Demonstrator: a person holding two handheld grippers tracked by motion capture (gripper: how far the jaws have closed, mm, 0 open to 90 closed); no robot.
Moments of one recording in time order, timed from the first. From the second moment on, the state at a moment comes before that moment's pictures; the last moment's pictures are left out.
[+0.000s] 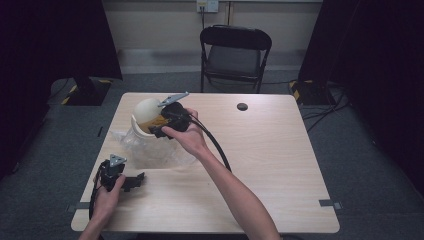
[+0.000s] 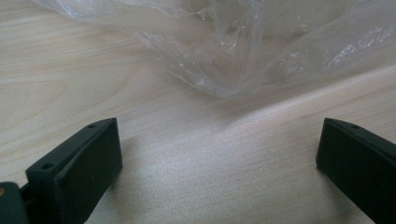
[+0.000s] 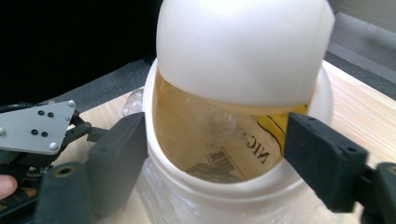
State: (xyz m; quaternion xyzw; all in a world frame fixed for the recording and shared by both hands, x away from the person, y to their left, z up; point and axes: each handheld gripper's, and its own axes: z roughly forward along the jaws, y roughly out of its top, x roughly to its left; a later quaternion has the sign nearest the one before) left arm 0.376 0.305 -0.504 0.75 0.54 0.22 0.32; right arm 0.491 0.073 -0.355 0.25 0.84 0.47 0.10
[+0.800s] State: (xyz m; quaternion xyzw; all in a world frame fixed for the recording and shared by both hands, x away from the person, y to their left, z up) left arm 0.376 0.305 -0.503 0.75 0.54 0.22 0.32; right arm 0.491 0.014 -0.366 0.32 0.81 0.47 0.12
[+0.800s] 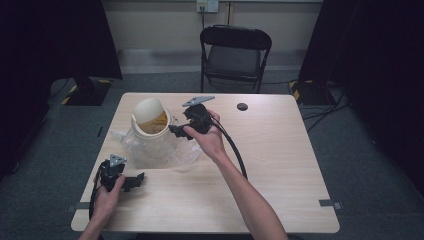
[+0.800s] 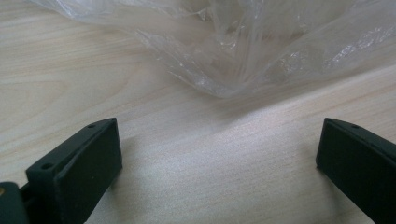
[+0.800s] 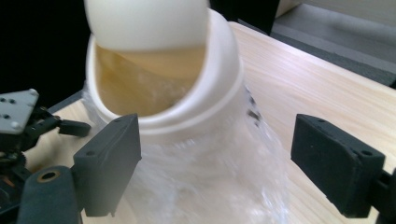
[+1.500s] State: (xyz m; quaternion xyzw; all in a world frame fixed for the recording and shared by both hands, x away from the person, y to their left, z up) left arm 0.376 0.305 -0.504 0.75 0.54 0.22 0.32; right arm 0.477 -0.064 -0.385 0.39 0.79 0.46 0.15
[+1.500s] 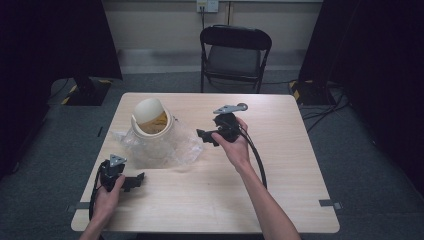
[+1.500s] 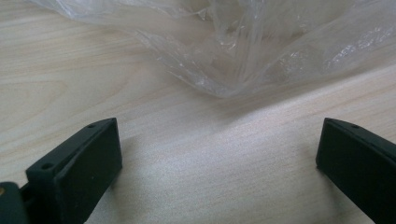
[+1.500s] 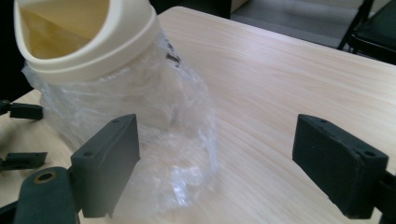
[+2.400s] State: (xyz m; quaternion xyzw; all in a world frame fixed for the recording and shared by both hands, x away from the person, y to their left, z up) left arm 0.376 0.305 -0.503 0.75 0.54 0.22 0.32; right arm 0.429 -0.189 -0.412 0.49 0.75 0.40 0.20
